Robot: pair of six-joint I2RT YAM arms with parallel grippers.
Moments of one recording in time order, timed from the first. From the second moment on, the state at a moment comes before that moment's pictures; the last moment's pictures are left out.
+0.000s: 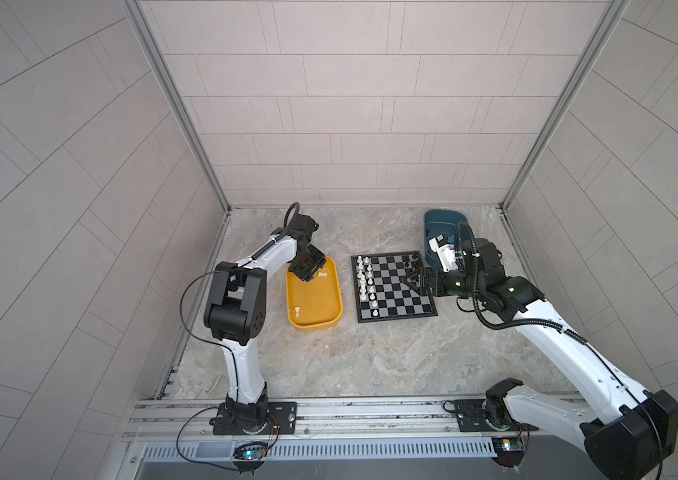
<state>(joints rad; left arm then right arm) -0.23 1.94 1.44 -0.76 0.16 -1.10 0.37 1.08 0.98 -0.57 -0.41 0.42</state>
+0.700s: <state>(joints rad) -0.26 2.13 1.60 -0.82 0.10 -1.21 0.34 1.07 0.96 -0.55 -0.43 0.42</state>
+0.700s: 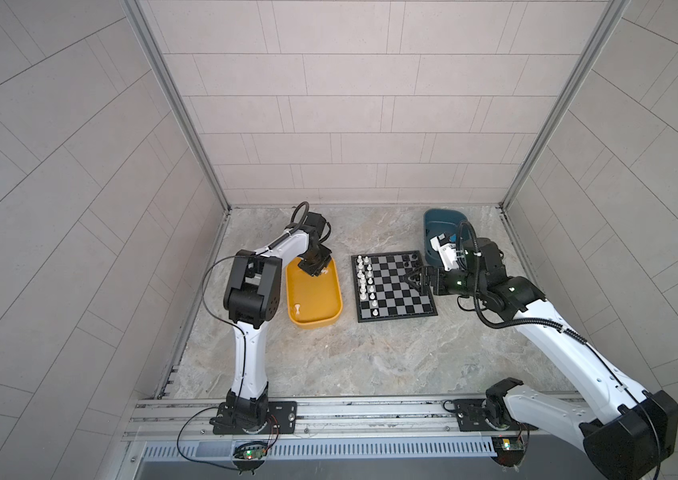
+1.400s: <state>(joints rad) -0.26 2.16 1.66 -0.90 0.04 -1.13 0.30 1.03 0.93 -0.54 -0.45 0.45</state>
